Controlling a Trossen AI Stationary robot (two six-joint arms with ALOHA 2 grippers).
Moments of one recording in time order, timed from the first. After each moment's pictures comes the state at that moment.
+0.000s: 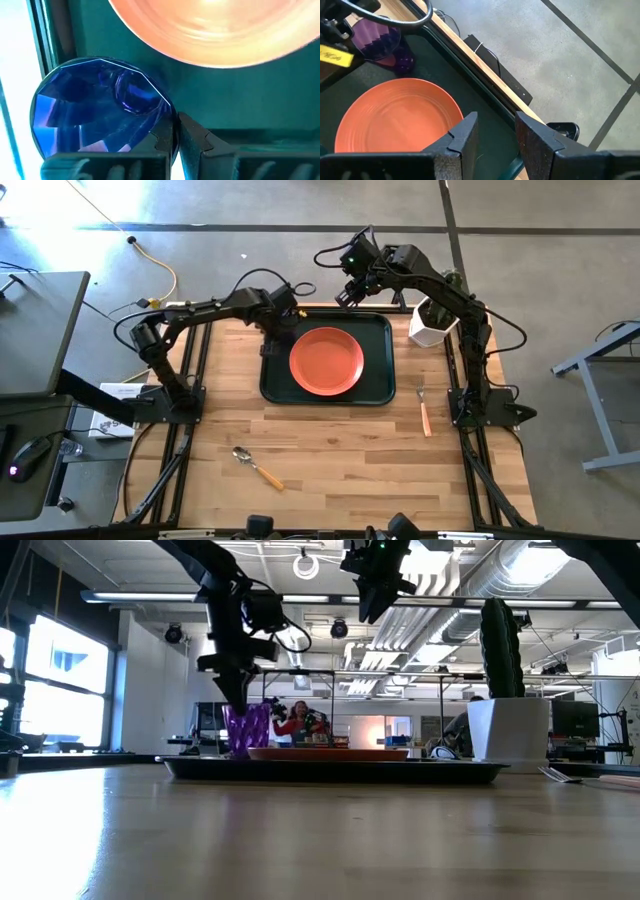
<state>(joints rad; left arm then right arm) 0.59 1.72 1.31 -0.89 -0.04 0.69 -0.48 1.97 2.34 -1.37 0.28 0.17</state>
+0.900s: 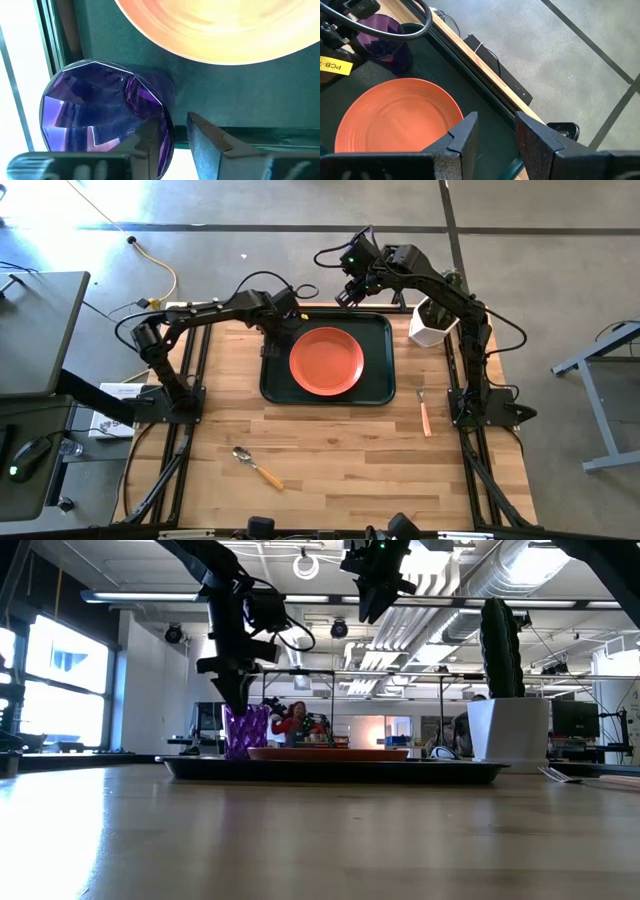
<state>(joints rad) 0.56 1.72 1.31 -0.89 -0.10 0.68 -0.48 1.97 2.34 -1.37 0.28 0.17</state>
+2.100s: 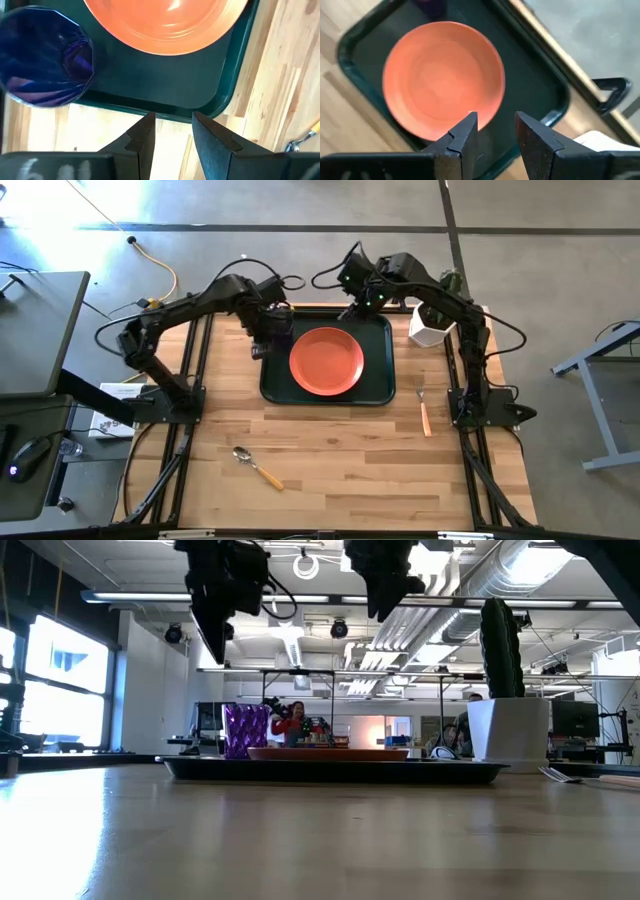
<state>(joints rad) 0.56 1.59 1.49 -1.30 0.16 0.34 -0.40 1.98 2.34 -1.57 0.11 0.31</state>
